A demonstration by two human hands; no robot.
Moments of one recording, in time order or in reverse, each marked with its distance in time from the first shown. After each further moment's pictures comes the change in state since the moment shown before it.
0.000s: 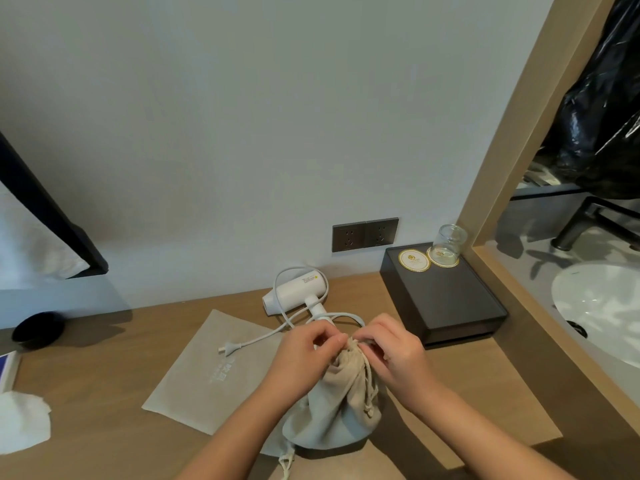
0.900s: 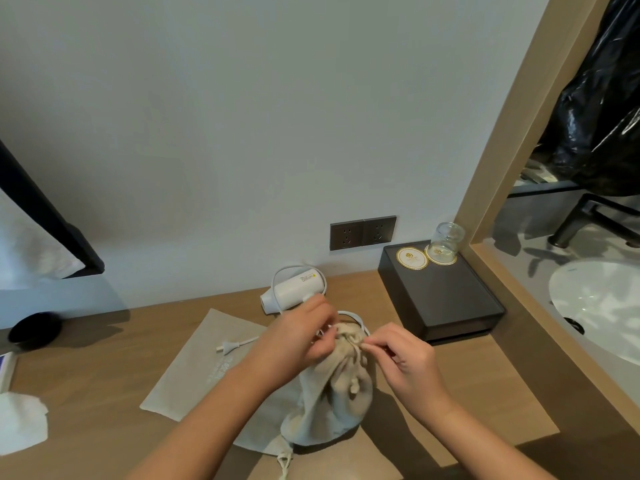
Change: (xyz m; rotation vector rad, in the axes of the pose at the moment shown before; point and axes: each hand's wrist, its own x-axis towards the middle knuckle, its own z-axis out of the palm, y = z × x) left_hand 0.016 0.004 -0.023 0.516 -0.030 0.535; right_hand -0.015 0.005 0.001 0.132 0.137 0.043
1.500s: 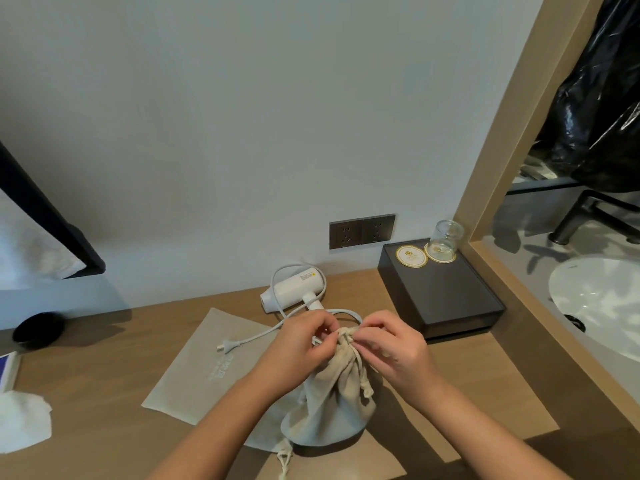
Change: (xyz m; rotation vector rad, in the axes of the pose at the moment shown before) left_hand -0.010 0.005 0.018 -0.314 -0.030 -0.262; right_hand 0.013 0.000 -0.005 -0.078 -0.065 -0.178
